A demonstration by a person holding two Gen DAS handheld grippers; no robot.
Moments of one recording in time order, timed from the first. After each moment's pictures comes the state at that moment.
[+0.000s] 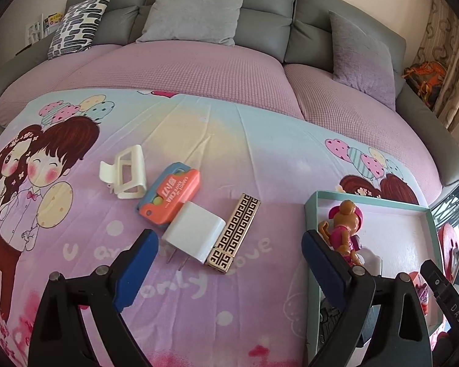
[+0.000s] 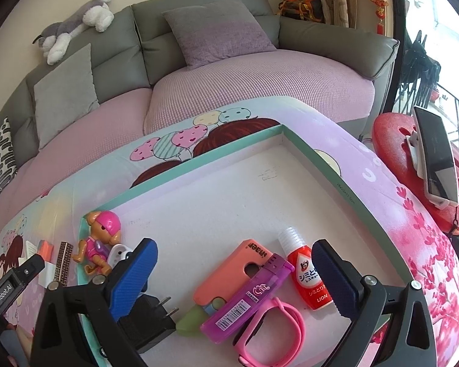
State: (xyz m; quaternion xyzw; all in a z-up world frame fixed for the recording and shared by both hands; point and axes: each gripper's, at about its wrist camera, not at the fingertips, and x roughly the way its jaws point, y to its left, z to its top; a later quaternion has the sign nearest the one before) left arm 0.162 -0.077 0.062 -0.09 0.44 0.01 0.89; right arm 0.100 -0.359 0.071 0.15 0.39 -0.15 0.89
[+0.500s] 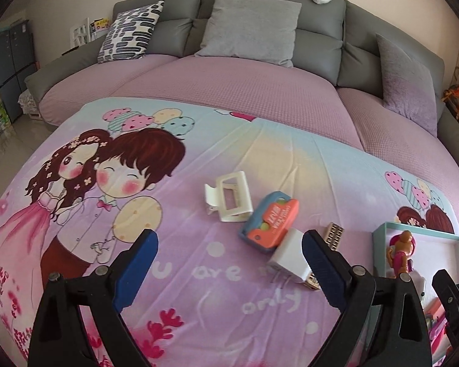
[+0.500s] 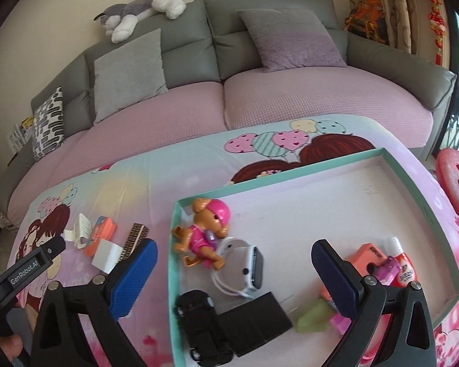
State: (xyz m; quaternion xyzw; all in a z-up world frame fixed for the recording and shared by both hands) left arm 0.152 -0.003 0.078 -0.08 0.41 0.12 0.90; right arm 0.123 -0.263 0.082 0.11 0.38 -0.02 0.92
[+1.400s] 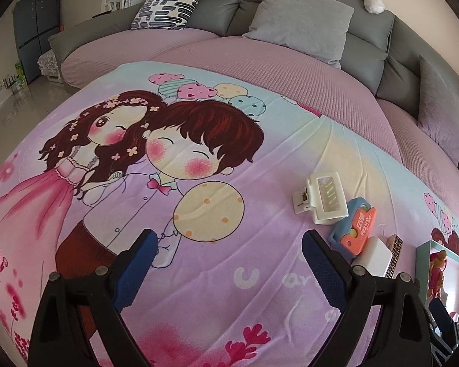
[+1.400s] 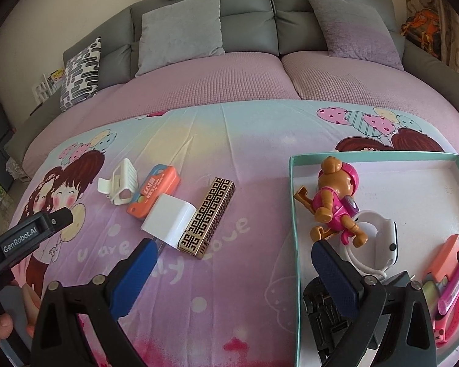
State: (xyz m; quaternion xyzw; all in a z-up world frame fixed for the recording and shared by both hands) left arm 0.148 0.082 0.045 -0.15 0.44 0.15 0.87; right arm 0.141 -0.163 0.045 0.05 0.43 0.05 0.90
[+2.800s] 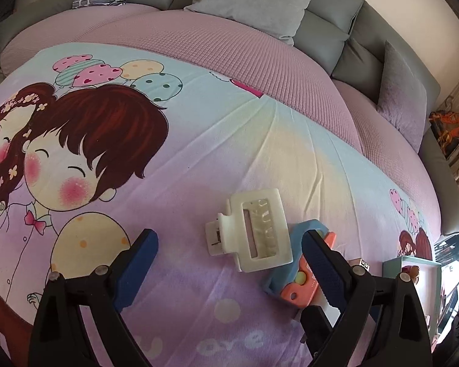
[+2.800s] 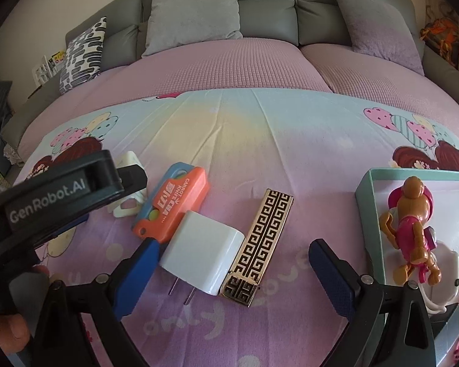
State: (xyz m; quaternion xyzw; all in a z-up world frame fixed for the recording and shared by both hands) left arm 0.228 0.056 0.014 -0.19 0.46 0.02 0.87; right arm 0.190 -0.116 0.015 0.03 0.45 0.06 0.89
